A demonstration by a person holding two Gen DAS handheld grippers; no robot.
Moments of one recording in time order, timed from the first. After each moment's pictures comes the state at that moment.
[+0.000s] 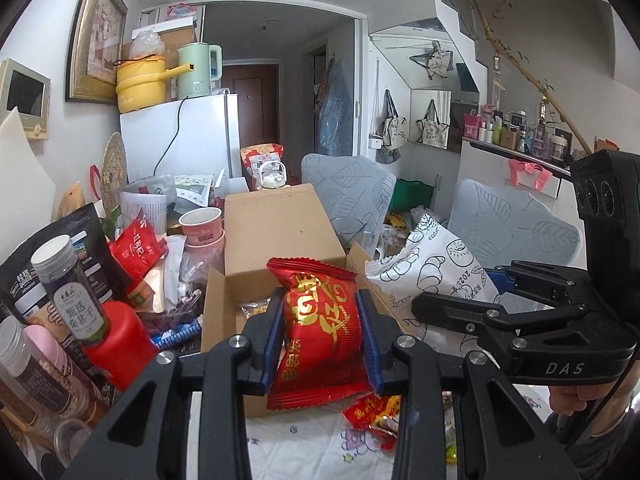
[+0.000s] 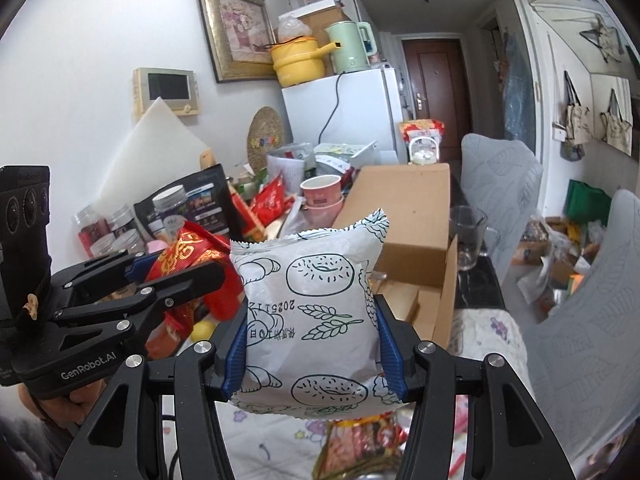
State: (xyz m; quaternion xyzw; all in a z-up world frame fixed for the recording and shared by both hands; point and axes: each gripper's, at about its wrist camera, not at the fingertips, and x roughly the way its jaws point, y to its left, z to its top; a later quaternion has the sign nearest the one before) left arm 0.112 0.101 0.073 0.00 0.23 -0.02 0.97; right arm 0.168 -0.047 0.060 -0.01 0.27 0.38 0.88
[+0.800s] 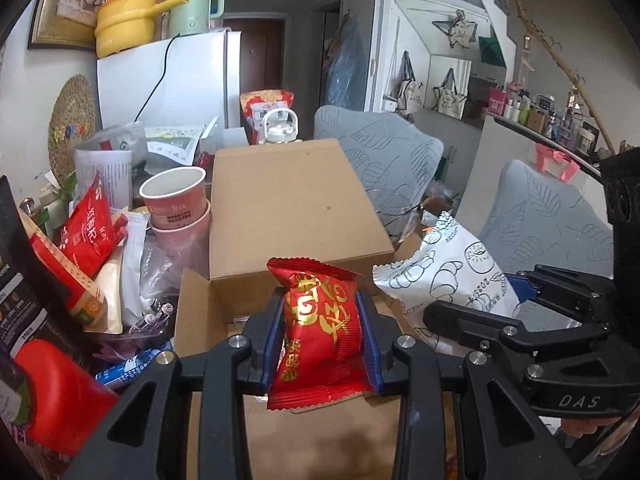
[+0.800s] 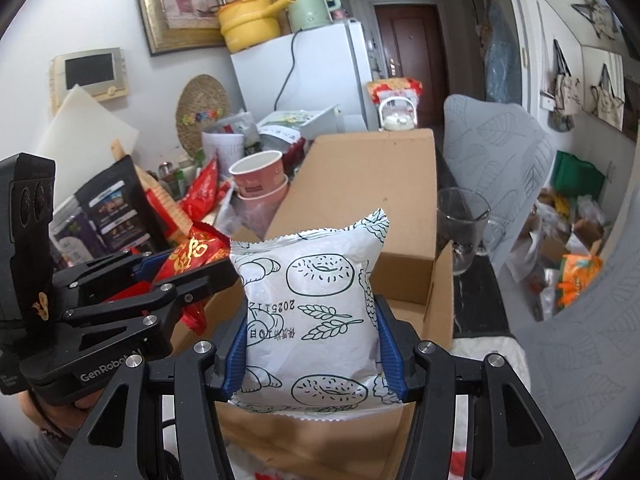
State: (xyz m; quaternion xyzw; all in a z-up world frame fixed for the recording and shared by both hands) left arm 0.270 0.147 0.014 -0.03 0.31 -0.02 0.95; right arm 0.303 0.006 0.013 -0.02 0.34 0.33 0.88
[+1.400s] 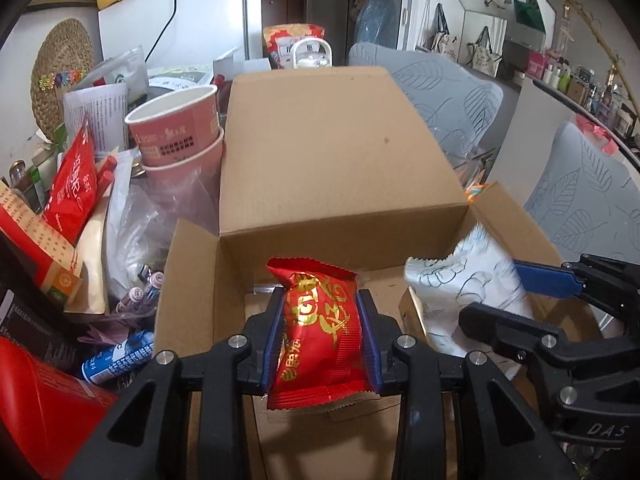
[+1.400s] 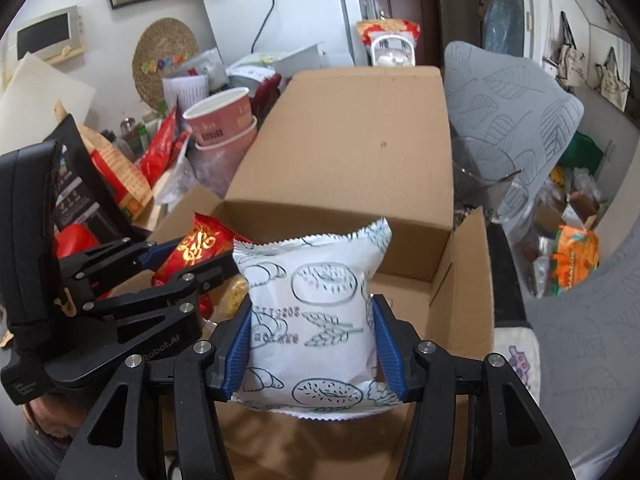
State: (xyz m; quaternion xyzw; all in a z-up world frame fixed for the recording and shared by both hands) left arm 0.326 0.165 -0.052 -0.03 0.40 0.02 0.91; right arm 0.350 0.042 -0.036 -0.06 0.43 0.29 0.85
